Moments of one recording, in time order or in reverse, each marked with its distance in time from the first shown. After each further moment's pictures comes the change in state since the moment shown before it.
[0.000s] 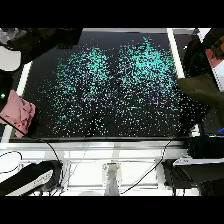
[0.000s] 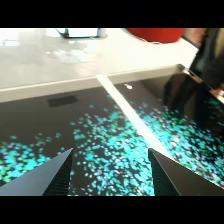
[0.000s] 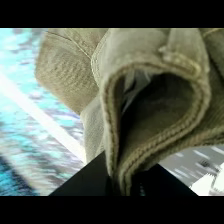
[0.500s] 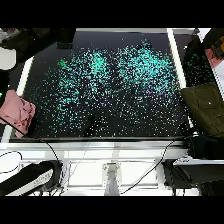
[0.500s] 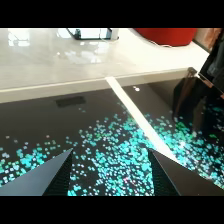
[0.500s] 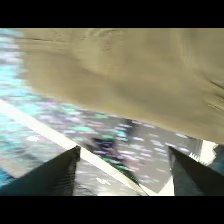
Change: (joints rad) left arm 0.026 0.000 0.000 -0.004 0.000 0.000; right arm -0.049 0.023 0.155 -0.014 0.188 0.126
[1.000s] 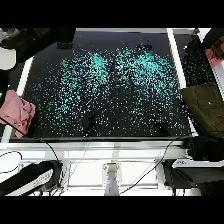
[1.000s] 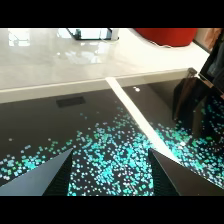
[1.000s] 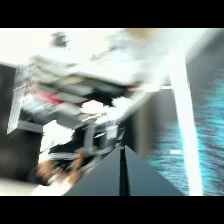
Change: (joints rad) left arm 0.000 0.000 0.000 0.000 -0.001 0.000; right arm 0.283 0.077 0.272 0.851 -0.294 -0.084
